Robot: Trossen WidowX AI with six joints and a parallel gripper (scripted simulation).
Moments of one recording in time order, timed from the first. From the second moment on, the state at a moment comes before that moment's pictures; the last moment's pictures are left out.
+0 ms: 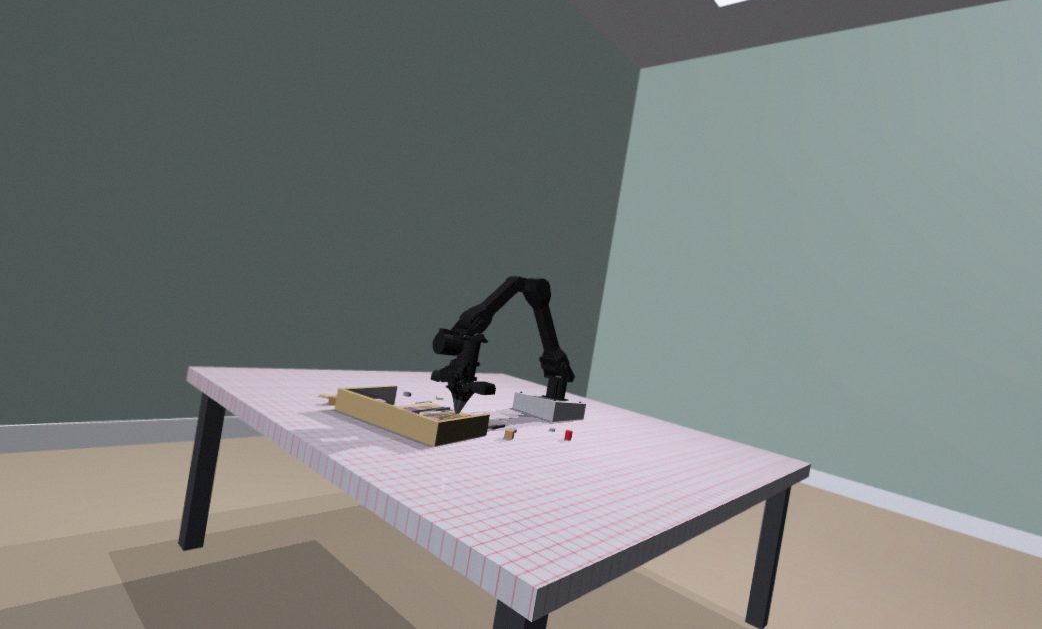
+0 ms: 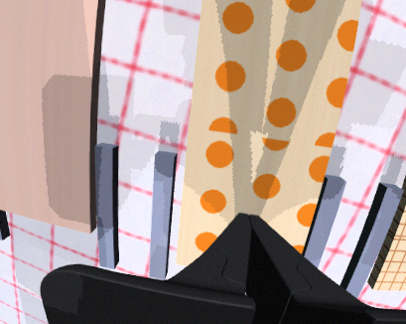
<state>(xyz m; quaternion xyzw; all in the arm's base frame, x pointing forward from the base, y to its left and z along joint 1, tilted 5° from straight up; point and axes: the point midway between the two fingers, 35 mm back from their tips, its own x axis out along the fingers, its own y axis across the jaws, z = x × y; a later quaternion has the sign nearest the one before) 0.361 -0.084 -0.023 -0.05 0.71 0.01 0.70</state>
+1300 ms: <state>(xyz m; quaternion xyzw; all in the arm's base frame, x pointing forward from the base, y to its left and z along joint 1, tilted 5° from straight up) 0.305 -0.090 -0.022 -0.05 0.71 0.01 0.70</state>
